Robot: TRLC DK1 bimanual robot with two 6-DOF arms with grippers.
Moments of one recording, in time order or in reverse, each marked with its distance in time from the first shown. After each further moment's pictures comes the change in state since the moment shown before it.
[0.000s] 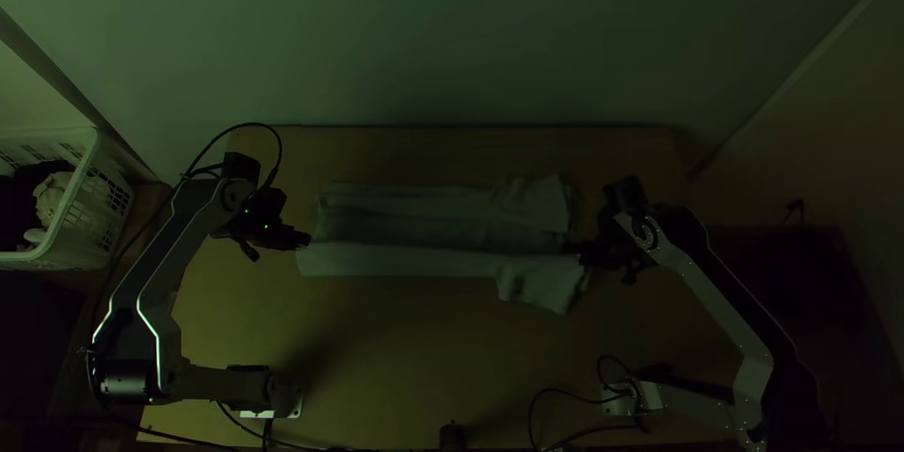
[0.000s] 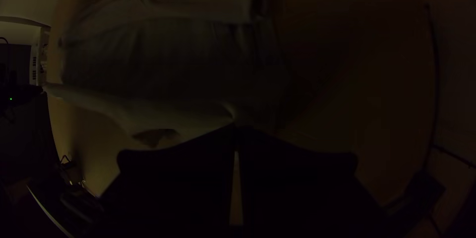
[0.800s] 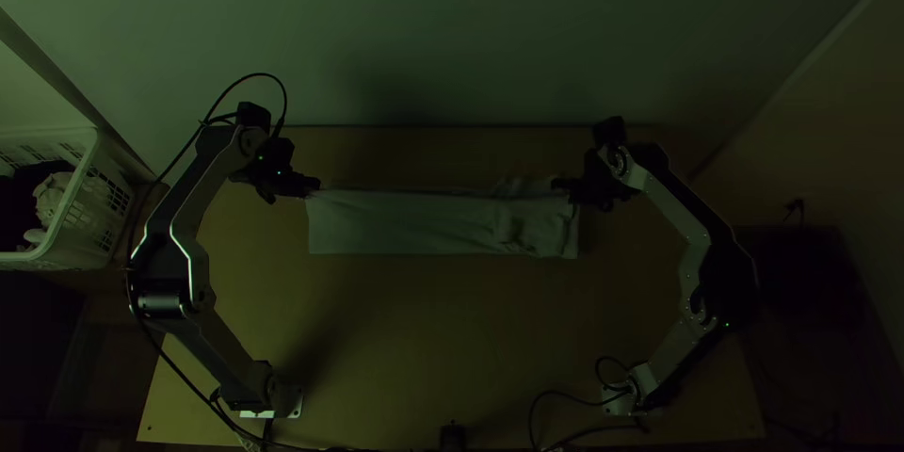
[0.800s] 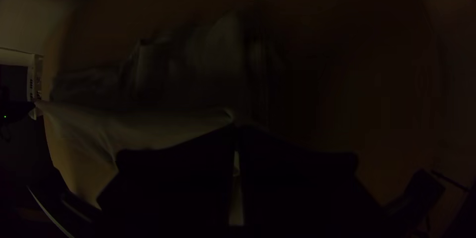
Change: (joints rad) left arm -0.009 0.376 0.447 0.025 0.003 -0.072; right arm -0.112 0.528 0.433 0.153 0.000 -0.092
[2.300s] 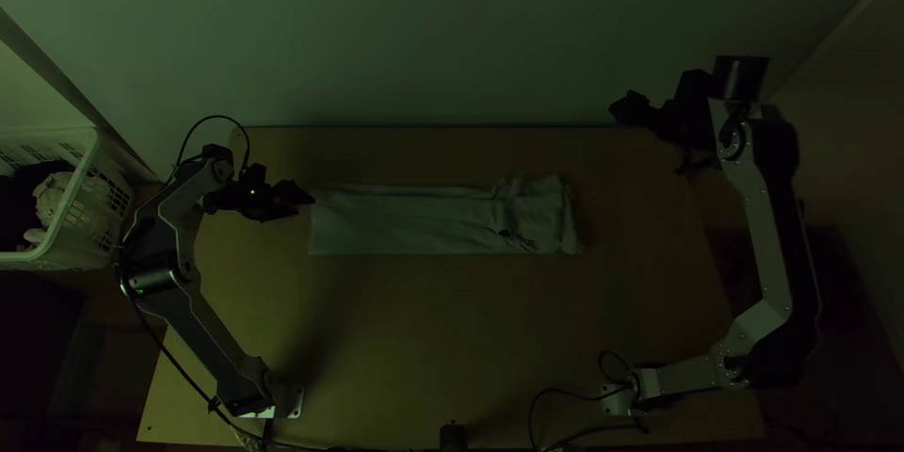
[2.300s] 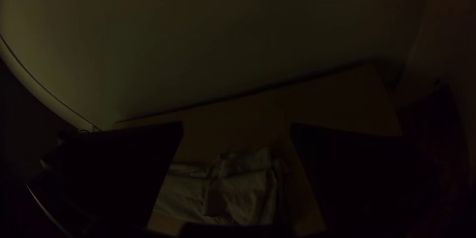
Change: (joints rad) left arm 0.267 0.164 -0.178 0.196 0.586 -0.027; right arm -0.161 -0.290 0.299 0.032 -0.159 0.062
